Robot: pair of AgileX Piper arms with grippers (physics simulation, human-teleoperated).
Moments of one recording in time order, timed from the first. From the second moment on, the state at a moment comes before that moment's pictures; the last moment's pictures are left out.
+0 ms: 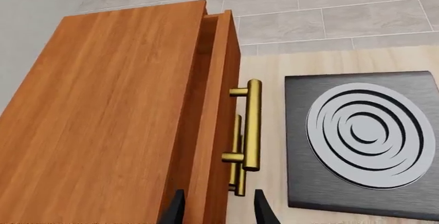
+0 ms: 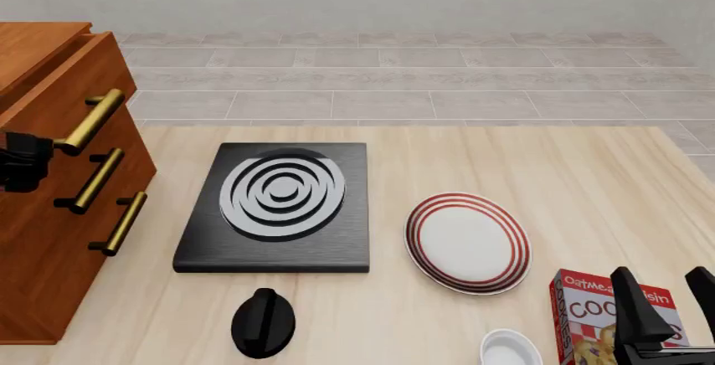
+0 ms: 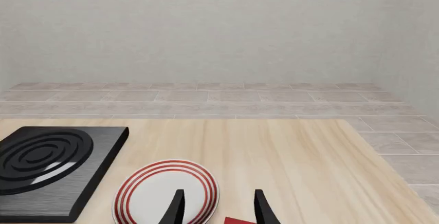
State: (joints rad) left arm 0.24 0.91 -0.91 0.58 0.25; right arm 0.00 0.03 0.00 -0.03 0.00
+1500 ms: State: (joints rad) left arm 0.16 0.91 -0.90 0.56 0.11; right arm 0.00 0.01 0.00 0.00 0.00
